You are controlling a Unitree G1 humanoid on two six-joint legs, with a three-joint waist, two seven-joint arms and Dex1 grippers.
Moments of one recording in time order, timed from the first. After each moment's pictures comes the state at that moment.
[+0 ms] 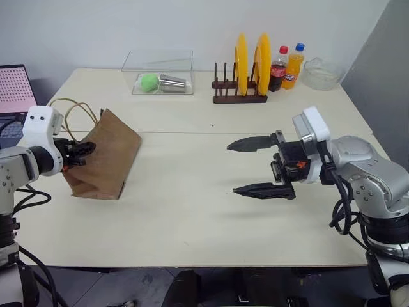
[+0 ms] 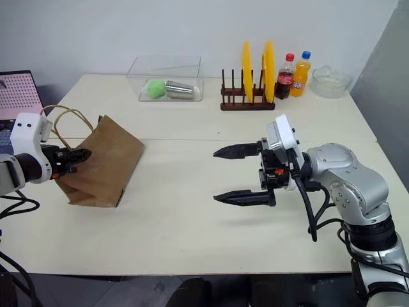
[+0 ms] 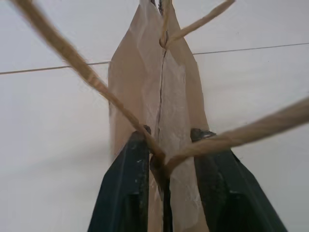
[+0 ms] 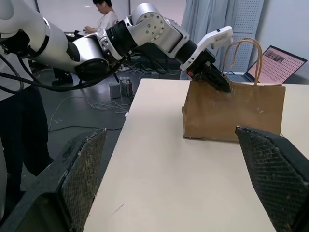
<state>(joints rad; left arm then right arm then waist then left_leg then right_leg) -0.49 1.00 0.34 0.07 -0.50 1.08 -0.56 -0.62 -0.63 0.06 -0.38 0.77 0.64 1.15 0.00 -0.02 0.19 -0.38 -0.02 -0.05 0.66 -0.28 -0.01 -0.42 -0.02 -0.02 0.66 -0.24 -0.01</state>
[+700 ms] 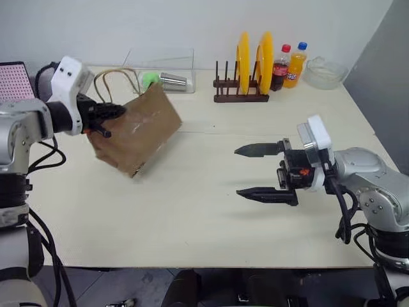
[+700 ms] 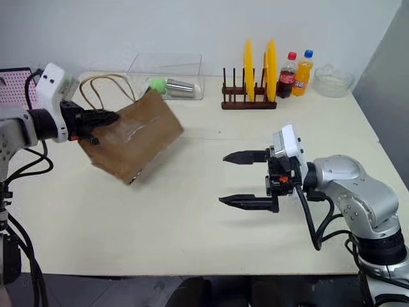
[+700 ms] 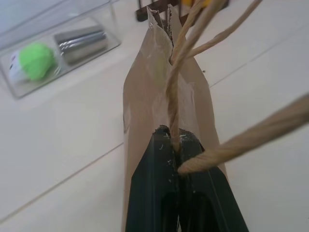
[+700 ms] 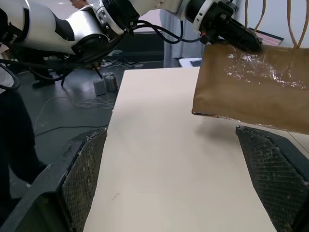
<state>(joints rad) -0.89 1.01 0.00 0.22 -0.40 0.80 -0.96 -0.48 -0.67 0.00 -0.49 0.78 0.68 1.03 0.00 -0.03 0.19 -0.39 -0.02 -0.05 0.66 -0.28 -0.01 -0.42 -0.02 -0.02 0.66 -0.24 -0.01</state>
